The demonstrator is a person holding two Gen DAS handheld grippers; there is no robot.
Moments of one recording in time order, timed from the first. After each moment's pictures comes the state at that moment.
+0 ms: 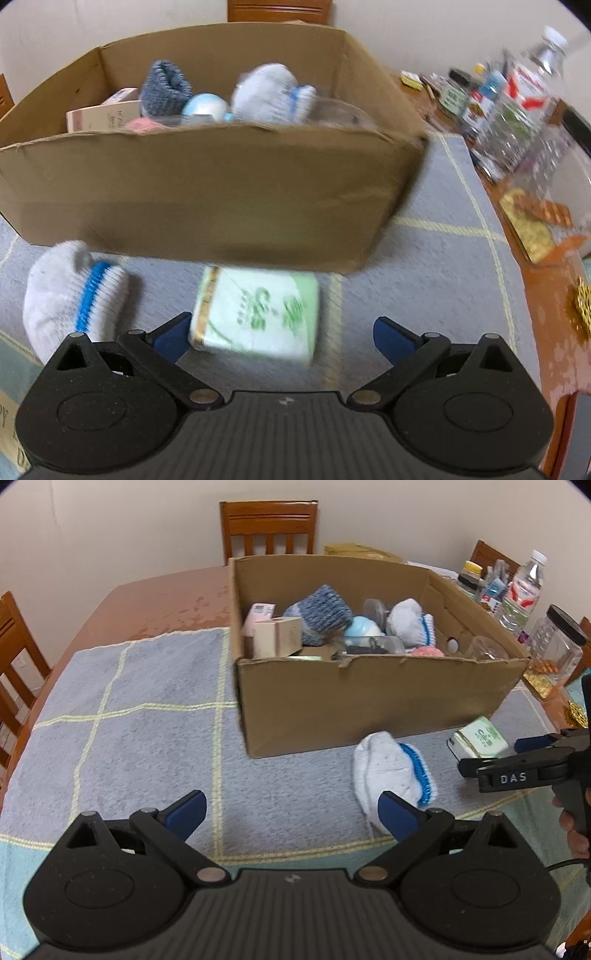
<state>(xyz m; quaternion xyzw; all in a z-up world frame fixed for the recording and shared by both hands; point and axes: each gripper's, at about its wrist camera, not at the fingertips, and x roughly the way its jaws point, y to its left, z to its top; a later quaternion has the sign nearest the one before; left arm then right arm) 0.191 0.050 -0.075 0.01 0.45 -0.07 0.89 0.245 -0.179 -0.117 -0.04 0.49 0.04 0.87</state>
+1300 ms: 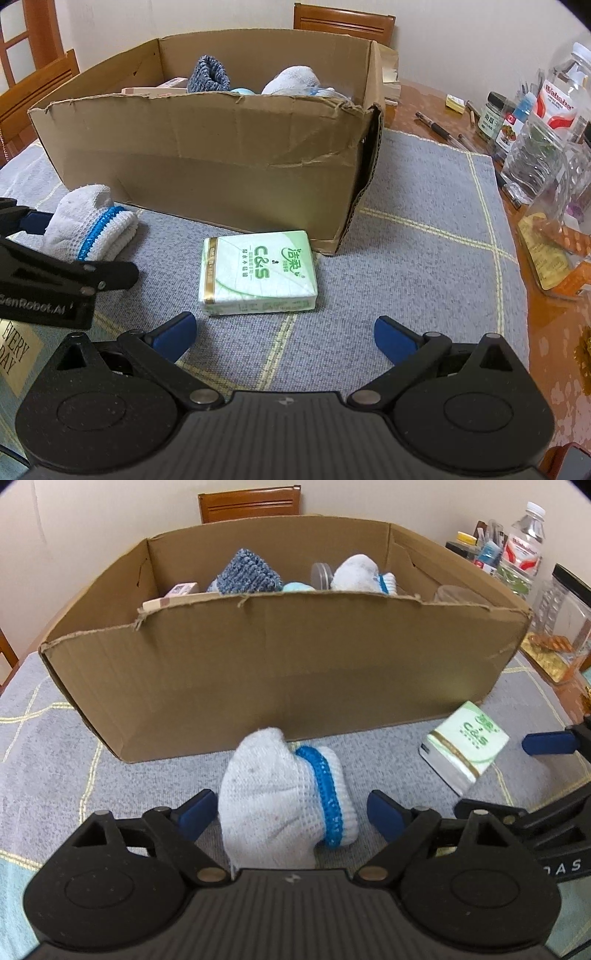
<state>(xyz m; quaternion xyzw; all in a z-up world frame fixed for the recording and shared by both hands) 0.219 -0.045 -0.124 0.03 0.45 -0.04 0.89 0.224 -0.214 -0.123 -0.09 0.45 0.16 0.87</state>
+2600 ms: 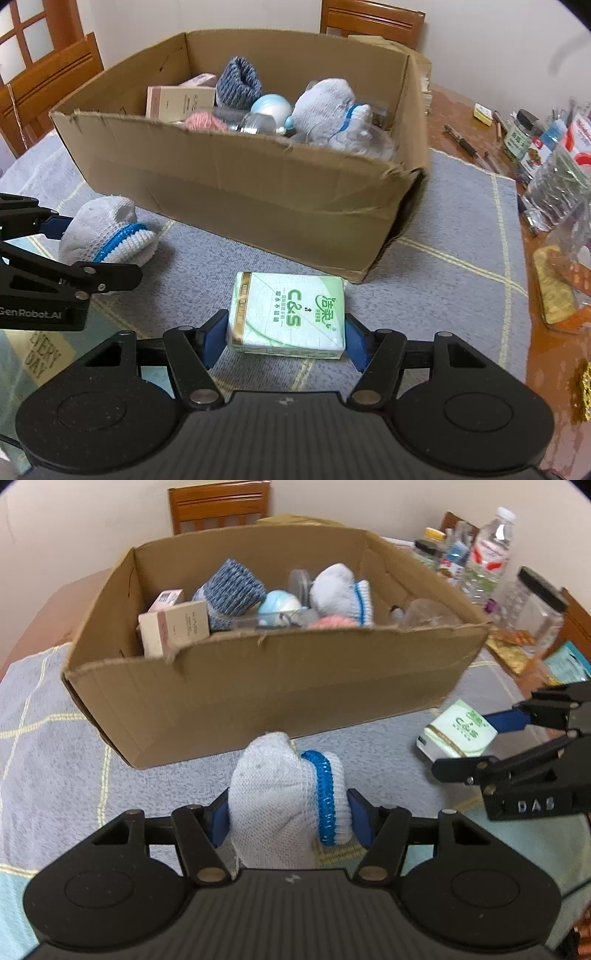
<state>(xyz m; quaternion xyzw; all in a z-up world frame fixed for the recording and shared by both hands) 0.219 -0.019 -0.076 0.03 0.48 -0.12 0.87 0.235 -0.200 -0.089 -0.10 0.48 0.19 0.85</state>
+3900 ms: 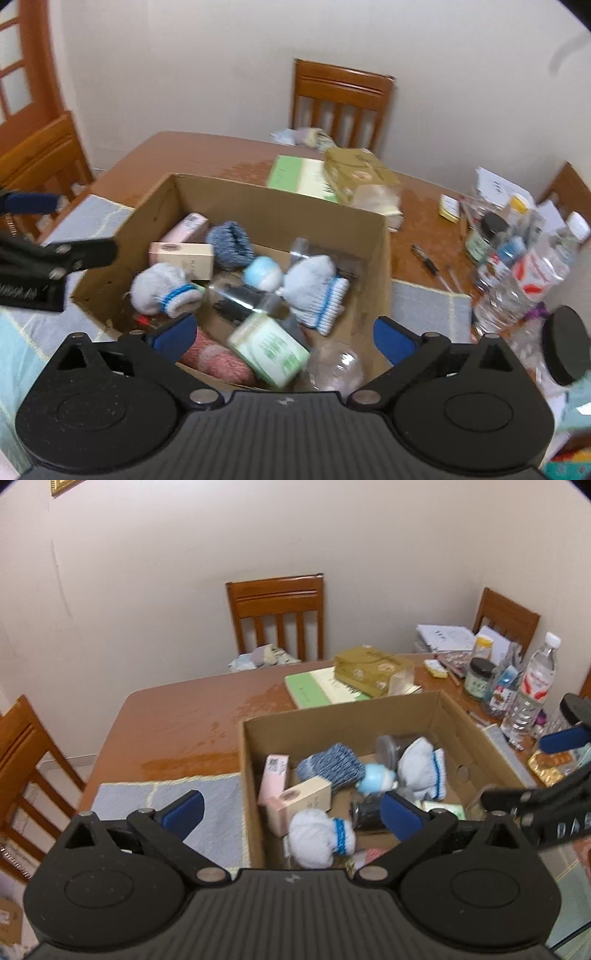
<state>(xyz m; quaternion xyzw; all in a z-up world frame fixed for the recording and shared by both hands) 0.269 0.034 0.044 0.05 0.36 -0.04 0.93 0.293 -0.154 0.041 -0.09 0.43 0.12 0.89</state>
